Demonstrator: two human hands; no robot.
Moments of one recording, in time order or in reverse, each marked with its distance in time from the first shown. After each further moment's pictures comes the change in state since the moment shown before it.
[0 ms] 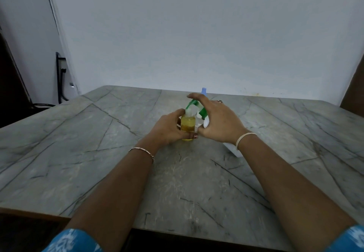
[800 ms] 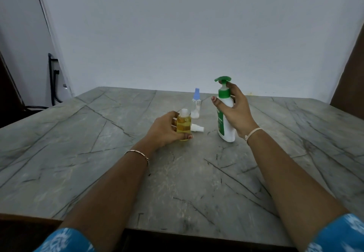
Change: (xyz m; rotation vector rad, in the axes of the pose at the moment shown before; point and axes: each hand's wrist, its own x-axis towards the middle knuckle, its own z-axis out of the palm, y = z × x) left_hand 0.002 -0.004 0.007 -0.048 0.027 -0.009; right_hand -0.007 0.043 -0.016 0.696 0.408 0.369
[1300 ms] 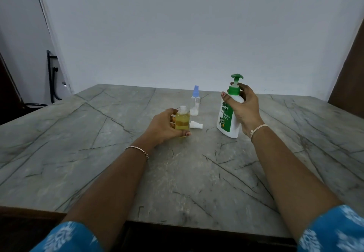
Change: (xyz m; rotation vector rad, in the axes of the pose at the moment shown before) left_hand -0.004 0.003 -0.003 -0.024 0.001 -0.032; right_hand 0.002 0.002 -0.017 0.182 0.165 0.188
